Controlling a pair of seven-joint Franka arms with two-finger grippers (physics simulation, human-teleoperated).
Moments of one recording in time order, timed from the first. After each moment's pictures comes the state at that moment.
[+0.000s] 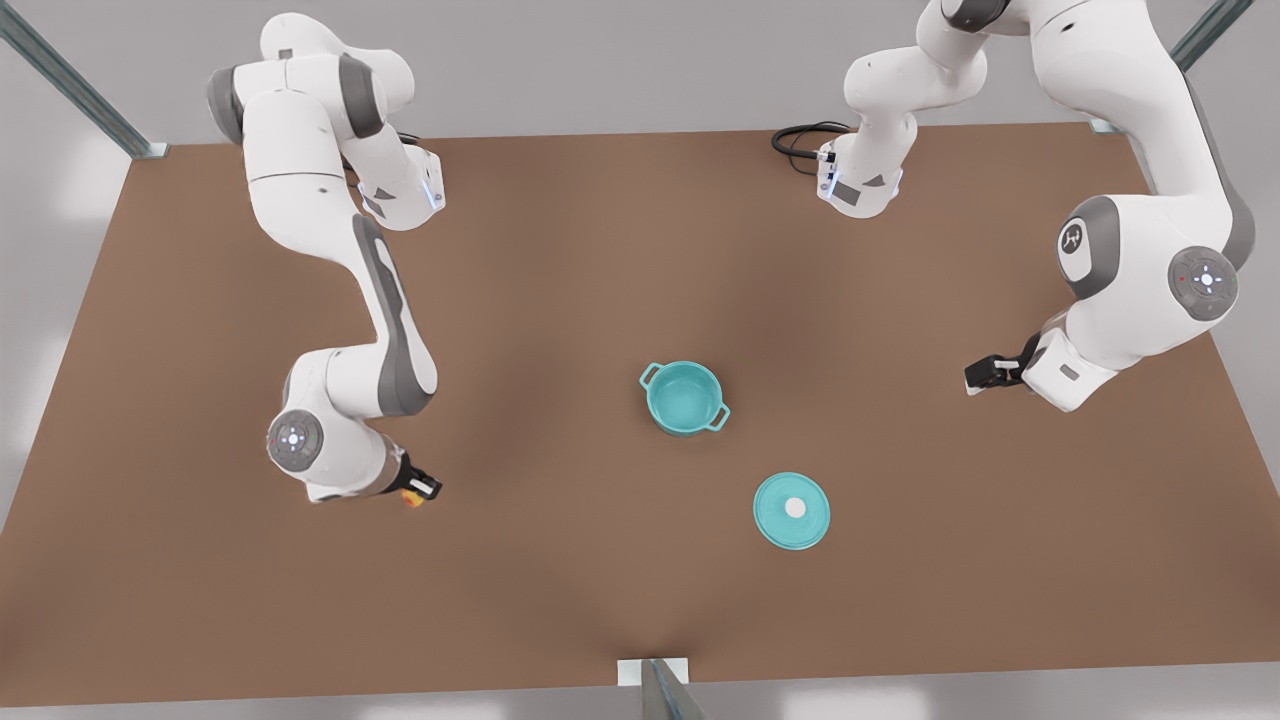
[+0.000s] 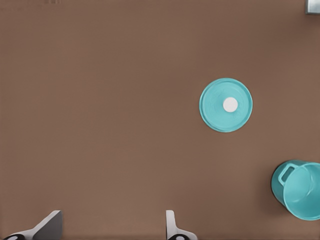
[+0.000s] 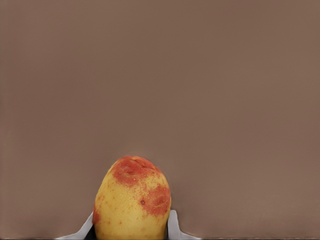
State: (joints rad) left arm 0.13 0.22 -0.16 -1.56 -0.01 1.73 -0.02; right arm 0.37 0.61 -0.20 -1.47 0.29 2.00 0.60
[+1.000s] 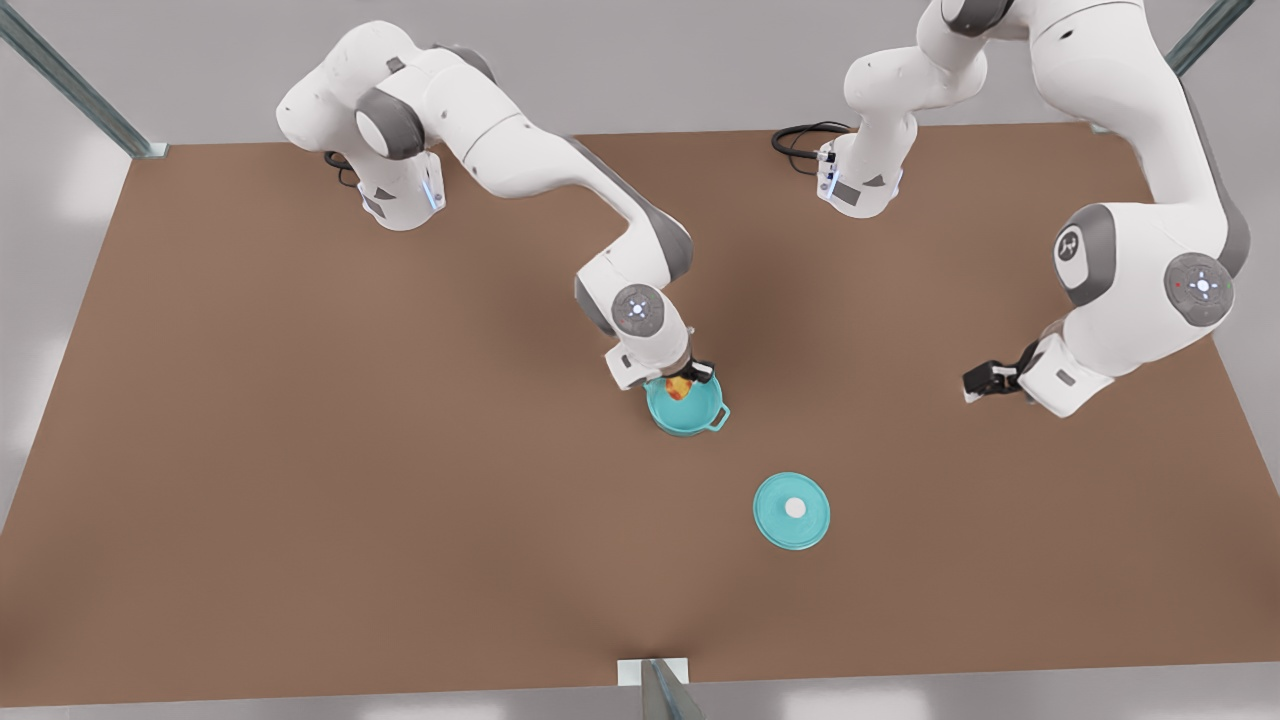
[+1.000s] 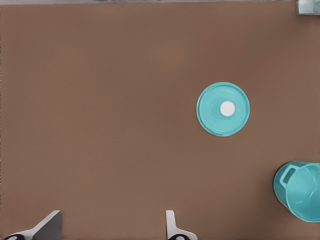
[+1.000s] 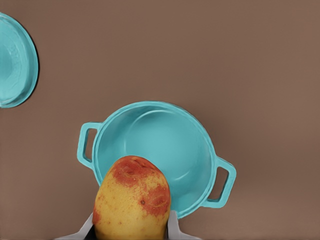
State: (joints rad) left arm 0.13 0.24 -0.16 -1.54 -0.01 1.77 0.02; right arm 0.94 0.85 -0.20 -1.14 0.45 2.05 1.00
